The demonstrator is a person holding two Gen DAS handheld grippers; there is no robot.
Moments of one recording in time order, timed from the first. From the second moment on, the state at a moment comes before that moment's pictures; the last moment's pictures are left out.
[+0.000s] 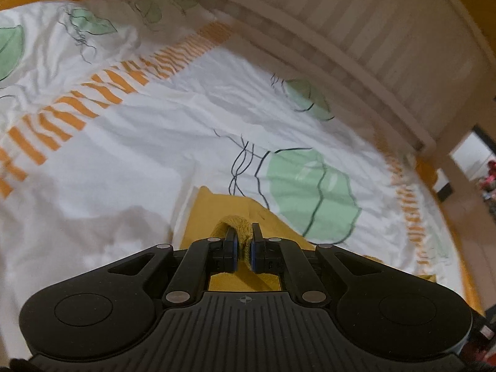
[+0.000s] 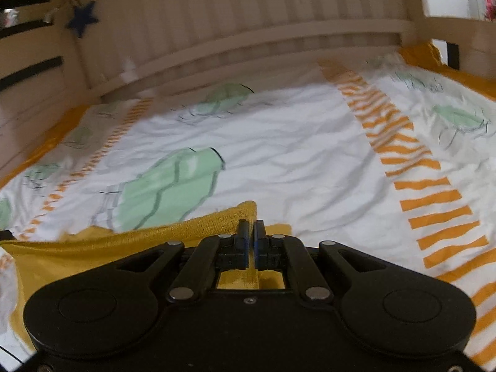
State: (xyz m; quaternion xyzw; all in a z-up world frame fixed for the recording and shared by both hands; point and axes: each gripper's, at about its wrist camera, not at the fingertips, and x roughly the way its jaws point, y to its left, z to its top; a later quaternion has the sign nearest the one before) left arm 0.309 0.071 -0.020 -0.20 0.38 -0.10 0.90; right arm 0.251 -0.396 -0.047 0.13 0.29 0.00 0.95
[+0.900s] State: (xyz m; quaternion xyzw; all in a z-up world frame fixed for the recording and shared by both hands) left arm 0.376 0.057 -0.055 -0.11 0.41 -0.05 0.90; right arm 0.268 -0.399 -0.082 0.14 0.32 -0.05 0.93
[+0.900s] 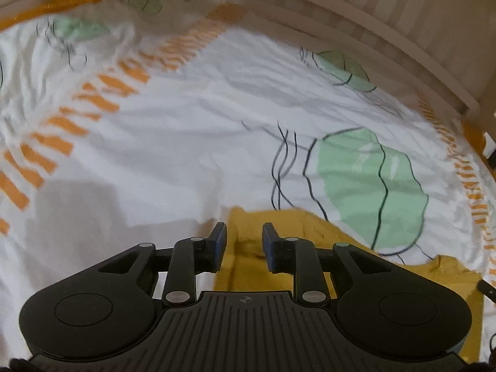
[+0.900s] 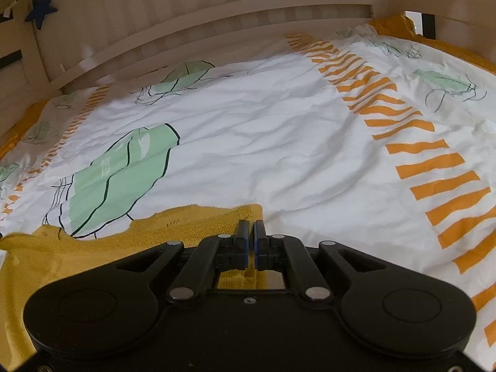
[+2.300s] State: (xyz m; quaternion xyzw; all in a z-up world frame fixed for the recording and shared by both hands) left arm 0.246 0.064 -0.088 0.07 0.45 -0.12 0.88; right arm 0.204 -0.252 -0.062 0.04 0.32 0.10 0.94
